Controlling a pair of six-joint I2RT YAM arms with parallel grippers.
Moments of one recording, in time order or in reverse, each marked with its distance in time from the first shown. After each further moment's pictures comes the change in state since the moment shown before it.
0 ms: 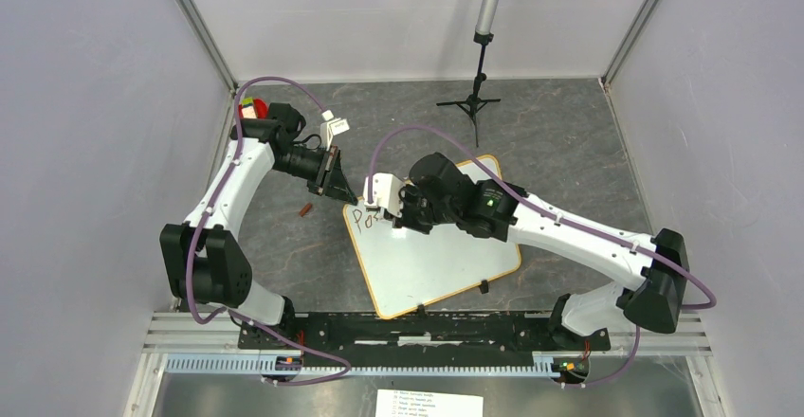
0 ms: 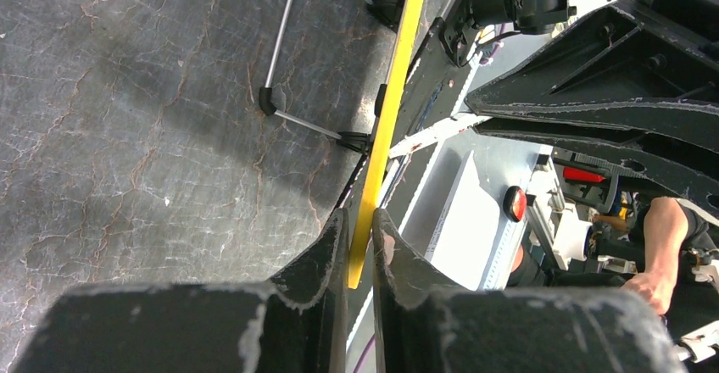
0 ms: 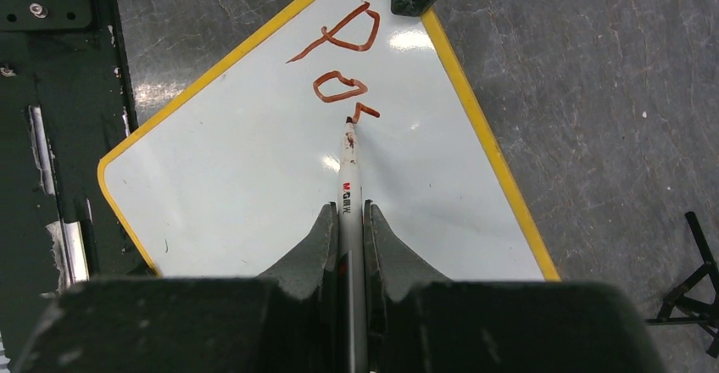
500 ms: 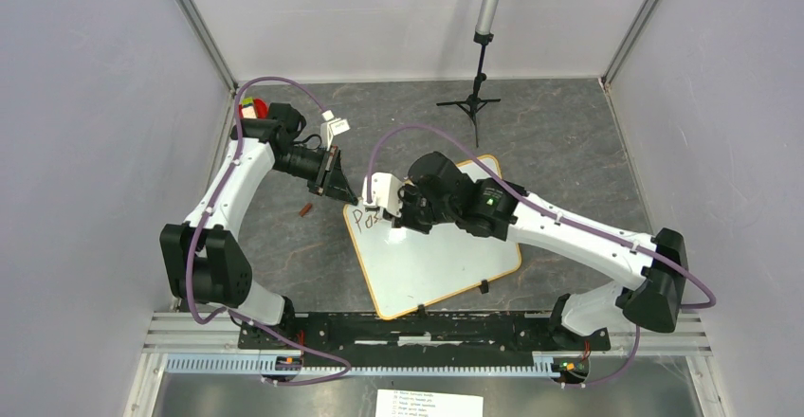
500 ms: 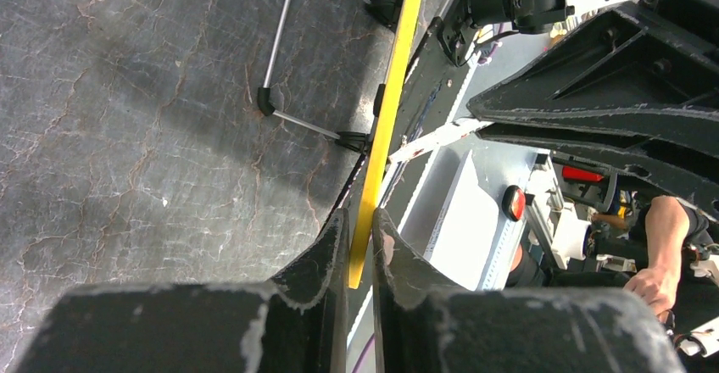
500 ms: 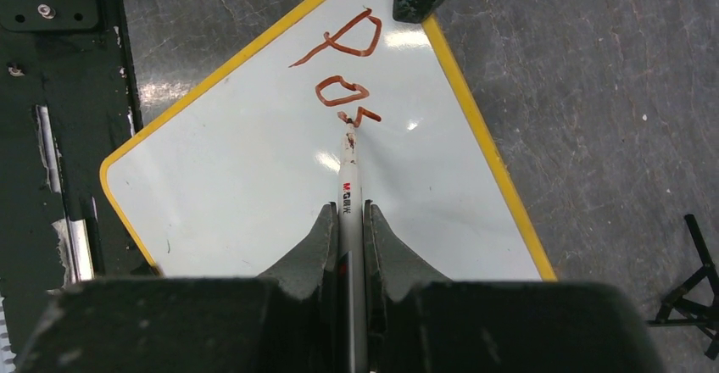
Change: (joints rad) left arm 0.000 0.000 0.000 -0.001 0.001 0.000; right arm 0.007 0.013 0.021 -0.015 -0.019 0.000
